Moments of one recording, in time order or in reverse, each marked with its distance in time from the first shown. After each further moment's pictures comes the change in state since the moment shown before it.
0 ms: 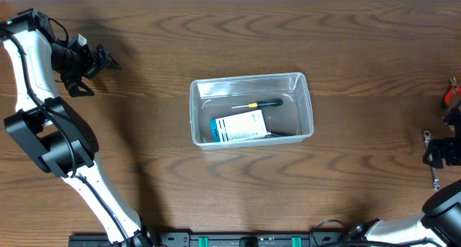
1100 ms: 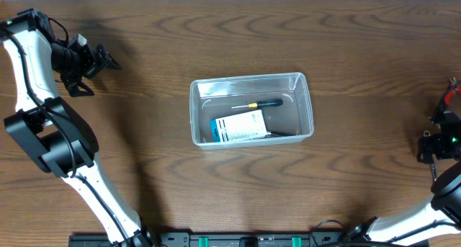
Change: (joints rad) left arm 0.000 0.000 0.000 0.000 0.000 0.000; right arm 0.075 0.163 0.000 0.148 0.146 0.000
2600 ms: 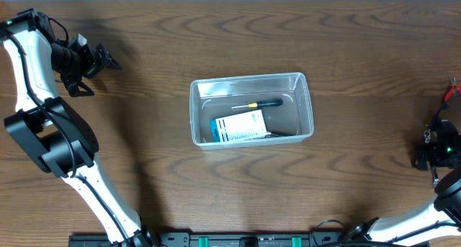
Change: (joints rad) left arm 0.000 0.000 0.000 0.000 0.000 0.000; right arm -0.051 0.006 -0.121 0.143 -0.070 -0.013
